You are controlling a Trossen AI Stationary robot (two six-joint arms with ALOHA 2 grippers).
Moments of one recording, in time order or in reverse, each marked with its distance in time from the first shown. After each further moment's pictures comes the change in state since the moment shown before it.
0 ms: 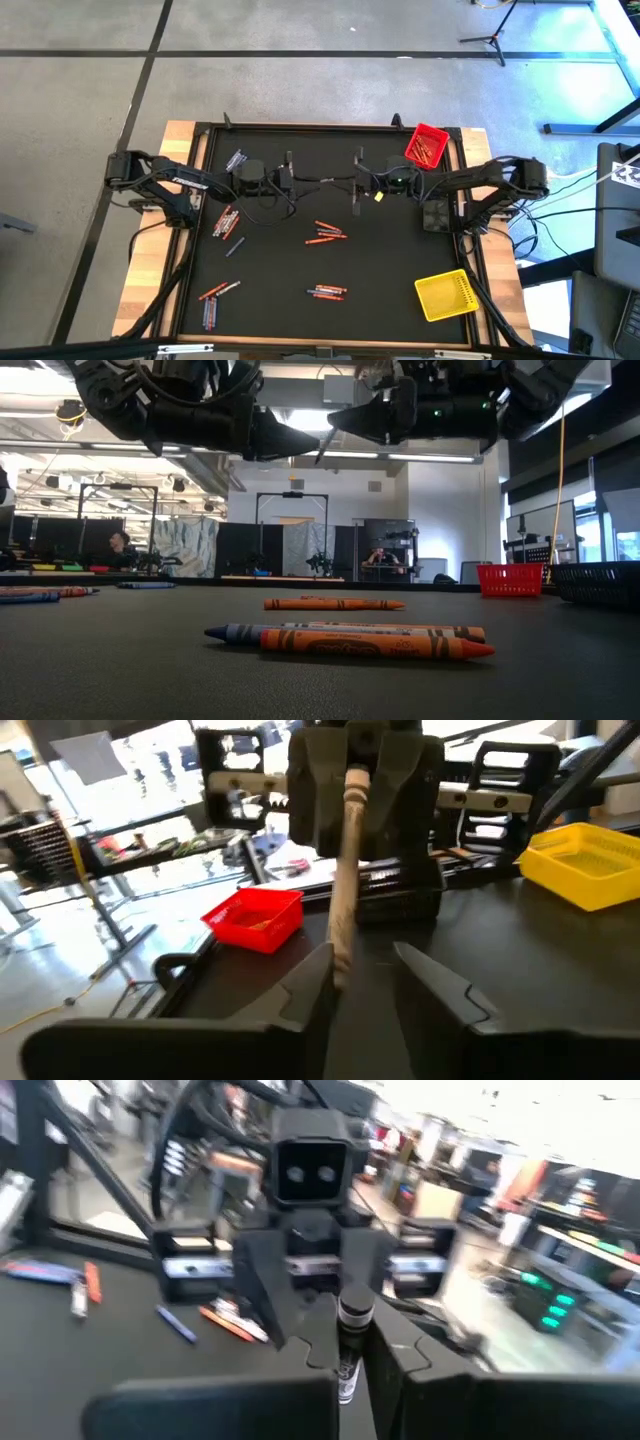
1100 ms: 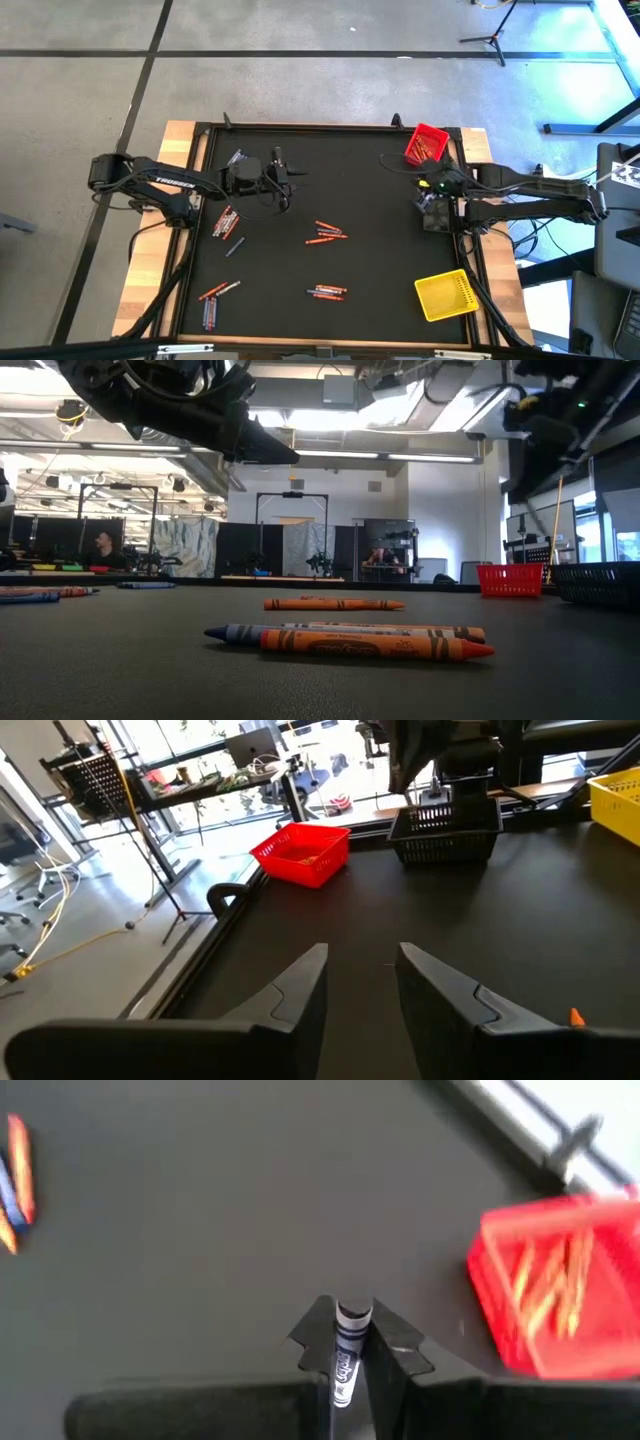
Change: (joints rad) left arm 0.000 -0.142 0.000 -0.287 -0.154 -0.022; right arm 0.000 -0.714 0.000 -1.734 0.442 0.675
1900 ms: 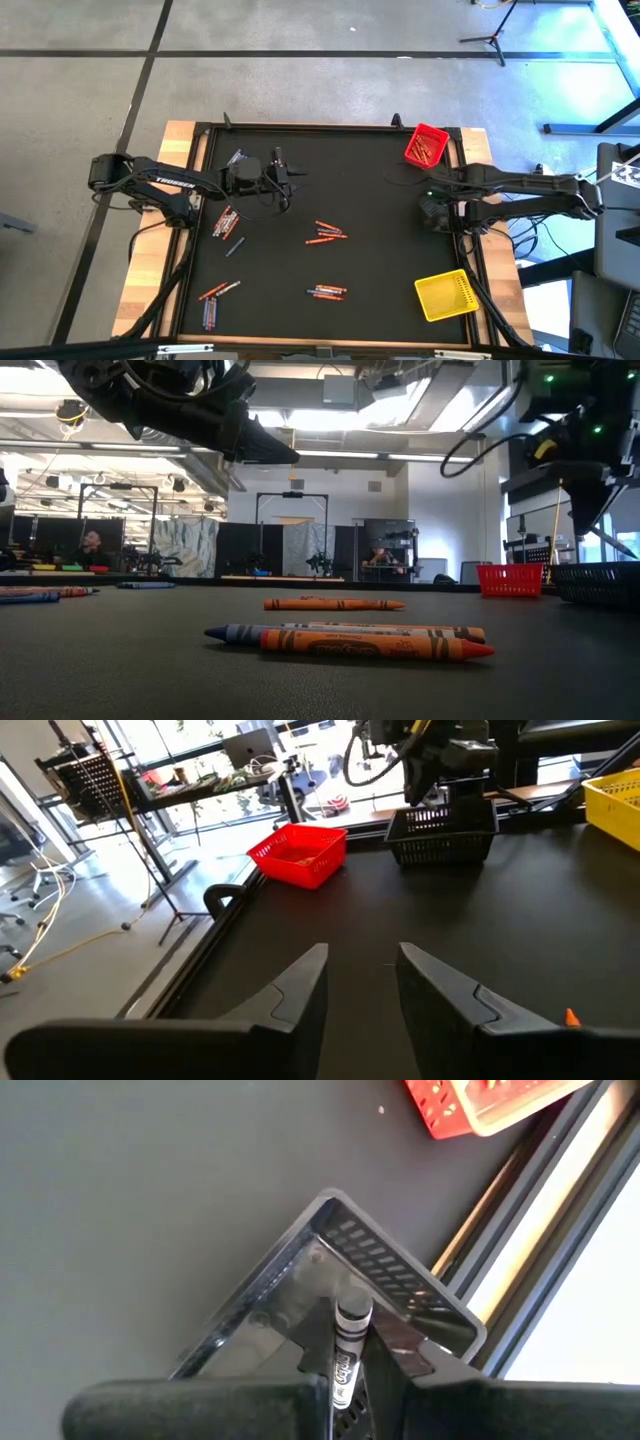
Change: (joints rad) left arm -0.001 0.000 0.000 0.001 0.008 -0.004; right arm -0.002 0.142 0.000 -0.337 -0.003 0.357
